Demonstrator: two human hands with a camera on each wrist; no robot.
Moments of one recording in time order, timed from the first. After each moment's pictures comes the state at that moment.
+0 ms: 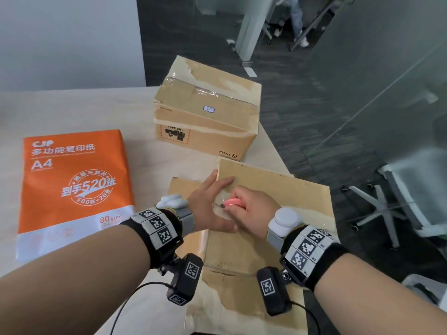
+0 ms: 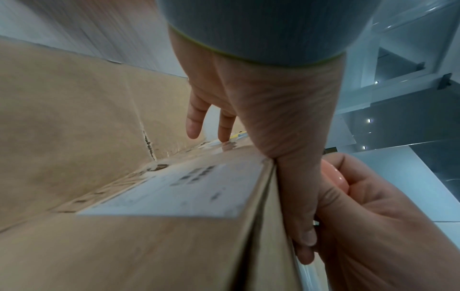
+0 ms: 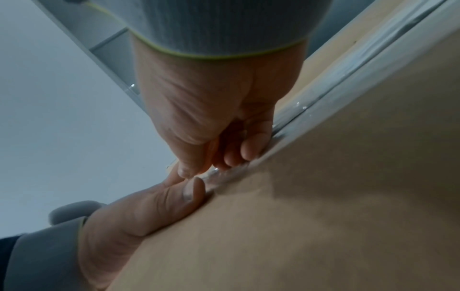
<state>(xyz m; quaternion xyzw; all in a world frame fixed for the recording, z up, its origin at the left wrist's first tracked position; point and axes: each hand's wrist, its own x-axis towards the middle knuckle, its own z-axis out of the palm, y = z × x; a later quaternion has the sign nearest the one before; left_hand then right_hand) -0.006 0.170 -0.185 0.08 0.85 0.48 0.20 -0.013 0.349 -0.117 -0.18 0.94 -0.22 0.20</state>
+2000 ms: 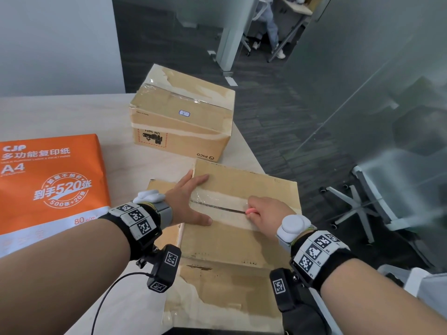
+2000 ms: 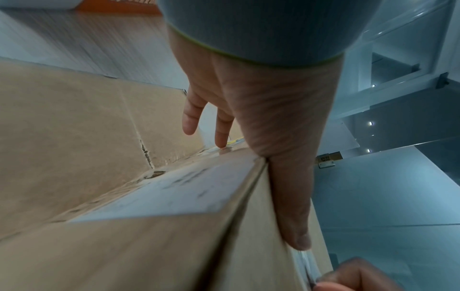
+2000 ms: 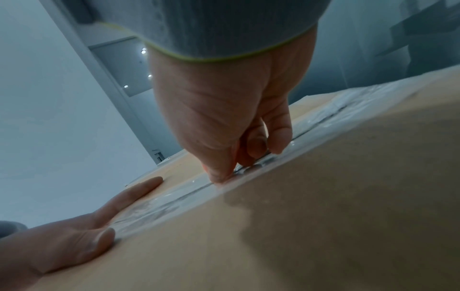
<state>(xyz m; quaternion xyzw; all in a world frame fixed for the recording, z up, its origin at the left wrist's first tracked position) -0.009 0.174 -0.177 0.05 0.87 0.43 0.24 -0.003 0.444 -0.107 -0.15 0.96 -0.05 0.23</state>
